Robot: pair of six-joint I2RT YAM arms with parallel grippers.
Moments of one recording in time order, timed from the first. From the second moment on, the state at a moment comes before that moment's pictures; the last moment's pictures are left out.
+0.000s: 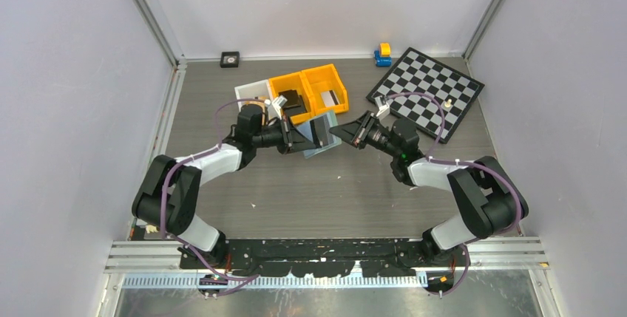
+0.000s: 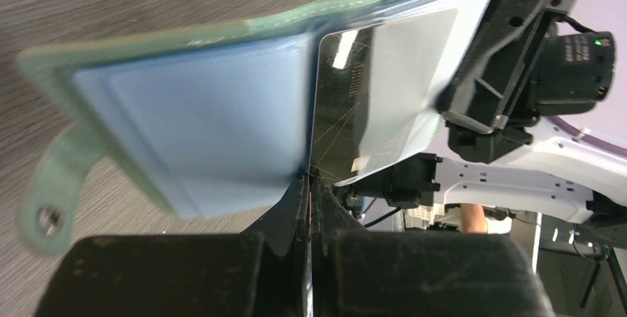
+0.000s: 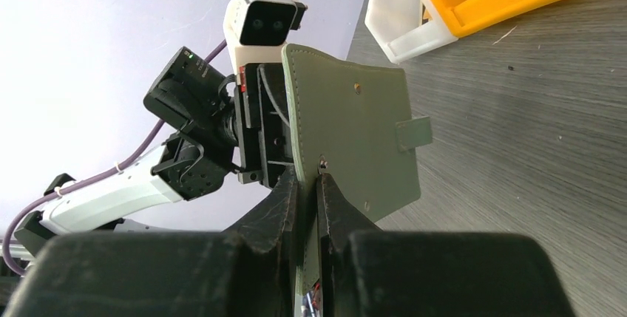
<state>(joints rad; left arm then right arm) -0.39 1.53 0.74 0.38 0.81 -0.90 0.43 1.50 0.52 1.00 -0.57 1.20</state>
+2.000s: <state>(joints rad) -0.31 1.56 0.58 0.90 0.85 -1.18 0.36 1.51 0.46 1.11 -0.57 1.28</state>
